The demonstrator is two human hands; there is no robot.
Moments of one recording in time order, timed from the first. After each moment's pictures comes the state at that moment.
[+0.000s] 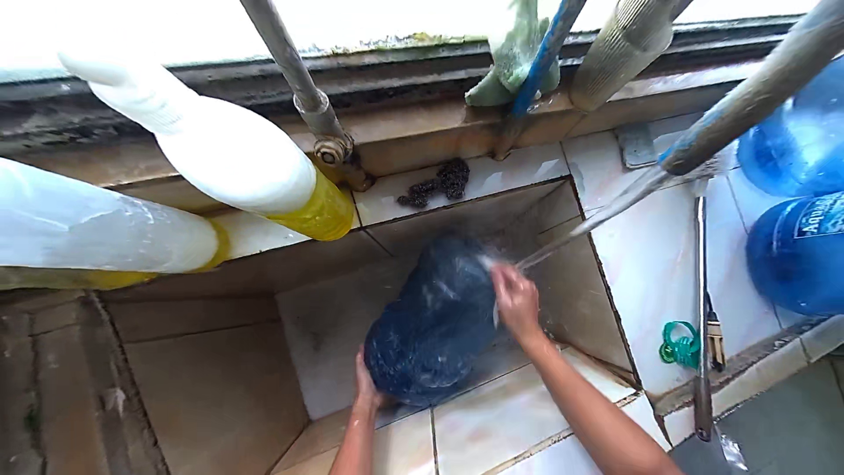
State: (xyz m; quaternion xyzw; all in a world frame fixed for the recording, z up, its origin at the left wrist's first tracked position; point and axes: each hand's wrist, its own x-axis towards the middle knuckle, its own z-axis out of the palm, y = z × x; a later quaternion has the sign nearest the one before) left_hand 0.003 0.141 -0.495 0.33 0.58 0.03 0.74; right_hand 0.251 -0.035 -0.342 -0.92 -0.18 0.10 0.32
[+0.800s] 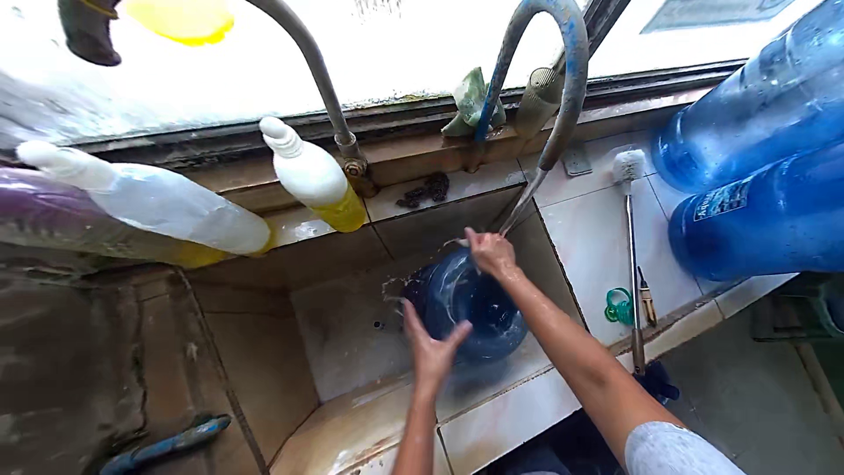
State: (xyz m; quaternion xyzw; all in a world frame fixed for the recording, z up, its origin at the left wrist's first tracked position) left_hand 0.054 0.058 -0.281 0.66 0.39 0.07 0.64; right_hand 0.278 0.006 -0.242 -0.93 -0.22 0.27 0.12
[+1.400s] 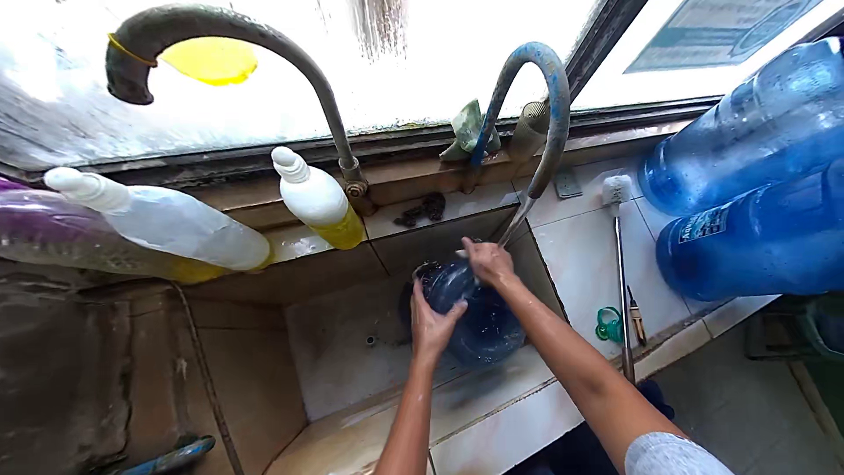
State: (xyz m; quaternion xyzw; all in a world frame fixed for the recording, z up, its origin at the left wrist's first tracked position) left_hand 0.134 0.075 -0.283 0.73 0.35 0.04 0.58; right_hand 0.309 0.001 -0.239 -0.93 -0.22 0.25 0.12
